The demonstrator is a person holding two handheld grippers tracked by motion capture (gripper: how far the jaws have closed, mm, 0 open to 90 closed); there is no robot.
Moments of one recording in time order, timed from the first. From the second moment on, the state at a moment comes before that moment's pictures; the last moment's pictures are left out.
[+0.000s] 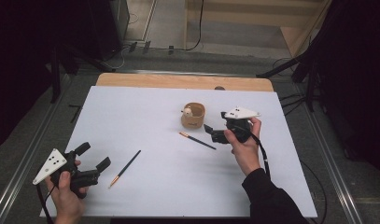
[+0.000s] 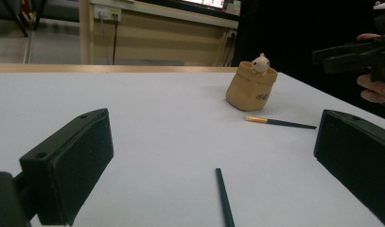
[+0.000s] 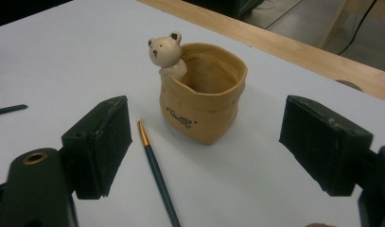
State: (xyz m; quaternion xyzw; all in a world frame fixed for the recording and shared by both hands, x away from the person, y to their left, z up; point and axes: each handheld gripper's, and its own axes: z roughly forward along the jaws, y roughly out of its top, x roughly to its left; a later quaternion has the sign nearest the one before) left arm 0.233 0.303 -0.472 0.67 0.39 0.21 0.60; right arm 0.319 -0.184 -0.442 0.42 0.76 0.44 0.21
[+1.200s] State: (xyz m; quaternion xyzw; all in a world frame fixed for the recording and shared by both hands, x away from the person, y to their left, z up) left arm 0.233 0.304 -0.472 0.67 0.39 0.21 0.60; right arm 0.357 -0.138 -0.453 0.36 0.87 0.33 0.11
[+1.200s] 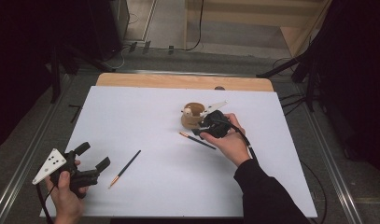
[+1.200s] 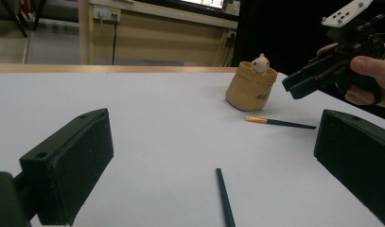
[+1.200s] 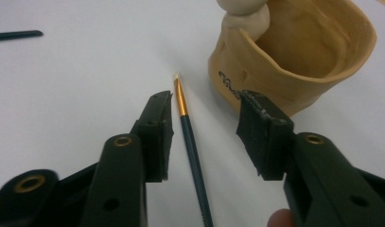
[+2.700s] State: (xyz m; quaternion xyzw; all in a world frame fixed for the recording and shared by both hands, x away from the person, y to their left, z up) left arm 0.233 0.304 -0.472 0.67 0.39 0.21 0.60; right arm 0.382 -0.112 -0.478 0.29 0.94 0.18 0.04
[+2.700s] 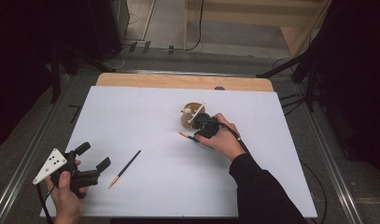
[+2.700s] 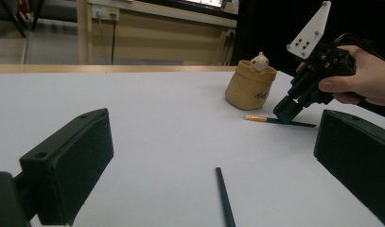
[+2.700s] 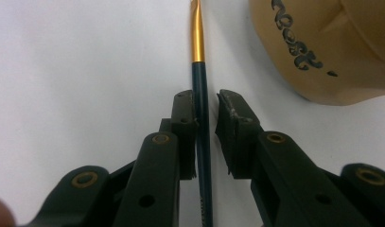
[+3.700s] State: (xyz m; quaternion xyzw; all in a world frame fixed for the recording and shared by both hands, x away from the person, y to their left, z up) left arm 0.234 0.302 -0.472 0.67 0.39 0.21 0.59; right arm 0.378 -0.102 -0.482 0.29 0.94 0.15 0.07
